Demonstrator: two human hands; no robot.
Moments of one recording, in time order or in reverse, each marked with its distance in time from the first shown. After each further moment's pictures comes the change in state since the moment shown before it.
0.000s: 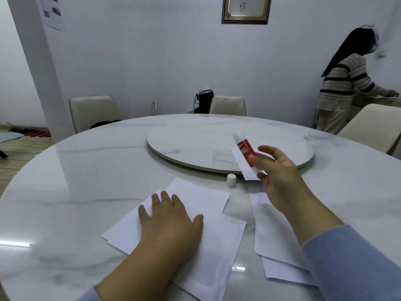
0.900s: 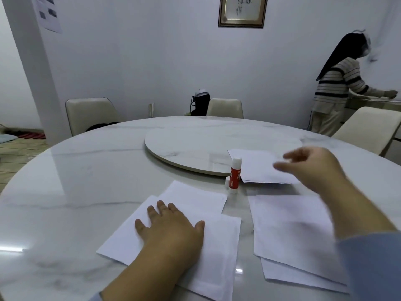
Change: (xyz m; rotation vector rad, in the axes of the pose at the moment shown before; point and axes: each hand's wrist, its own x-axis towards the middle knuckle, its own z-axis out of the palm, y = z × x) left_hand -0.002 0.006 0.000 -0.023 -0.079 -0.097; right_hand -0.003 -0.052 -0.038 -0.978 0.255 -0.120
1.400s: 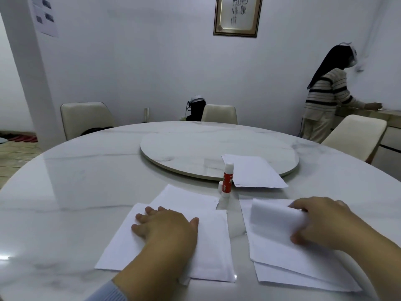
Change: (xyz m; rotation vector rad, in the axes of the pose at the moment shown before) left_hand 0.006 0.013 -0.011 0.043 -0.026 -0.149; right_hand -0.052 0.039 -0.029 -0.802 -0.373 -0.055
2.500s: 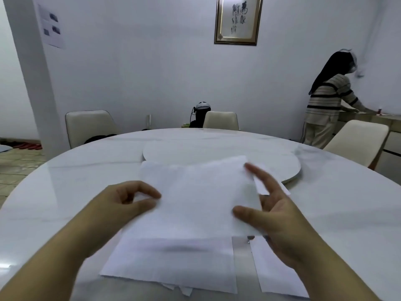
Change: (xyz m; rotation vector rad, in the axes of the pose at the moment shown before) left_hand 0.003 -0.106 -0.057 -1.087 0.070 0.603; right_hand -0.030 -0.088 -0.001 1.605 -0.131 -0.374
